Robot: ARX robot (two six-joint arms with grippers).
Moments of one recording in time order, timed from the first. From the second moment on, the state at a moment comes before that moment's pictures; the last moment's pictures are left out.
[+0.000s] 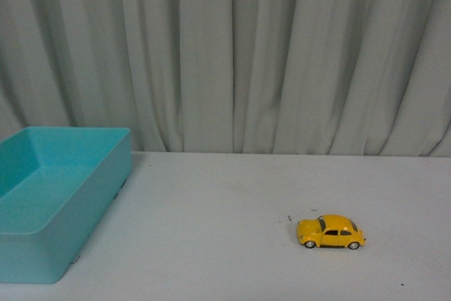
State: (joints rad) left arm 0.00 0.01 0.01 0.00 0.00 0.00; right arm -0.01 0.00 0.01 0.00 0.00 -0.01
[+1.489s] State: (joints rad) left arm 0.00 0.01 0.01 0.00 0.00 0.00; right arm -0.01 0.00 0.01 0.00 0.00 -0.01
